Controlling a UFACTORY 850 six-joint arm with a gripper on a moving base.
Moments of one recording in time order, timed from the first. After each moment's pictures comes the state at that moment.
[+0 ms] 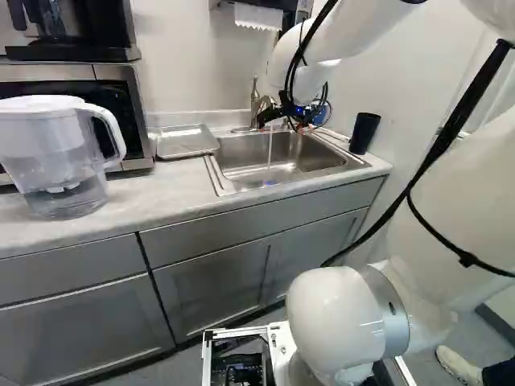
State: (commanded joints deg) arm -0.1 7.4 -51.6 0.0 -17.2 0.0
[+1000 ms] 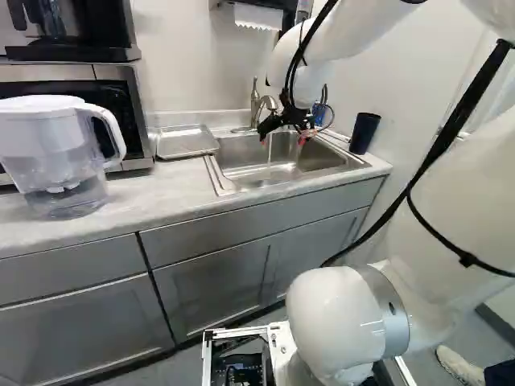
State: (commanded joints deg) arm -0.1 7.4 -51.6 0.0 -25.7 0.0
